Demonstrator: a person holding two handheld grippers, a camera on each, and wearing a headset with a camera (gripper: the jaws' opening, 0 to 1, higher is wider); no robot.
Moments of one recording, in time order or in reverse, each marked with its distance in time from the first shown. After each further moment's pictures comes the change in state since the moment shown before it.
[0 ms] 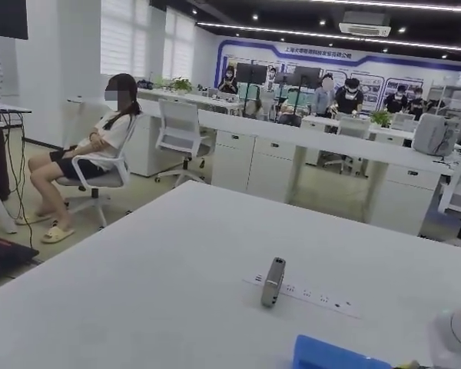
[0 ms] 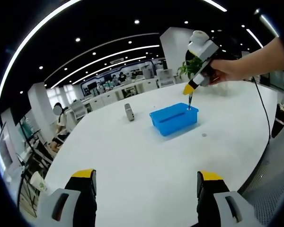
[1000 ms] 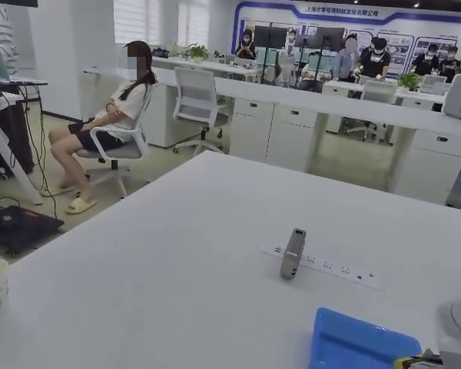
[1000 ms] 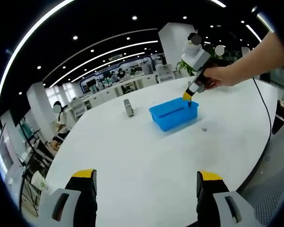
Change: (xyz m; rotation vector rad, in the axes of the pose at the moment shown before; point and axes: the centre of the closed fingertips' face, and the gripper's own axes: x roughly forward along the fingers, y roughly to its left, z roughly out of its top) left arm 0.002 0.000 -0.007 0.015 0.040 0.003; right arm 0.046 -0.024 -0.033 0.031 0.104 -0.055
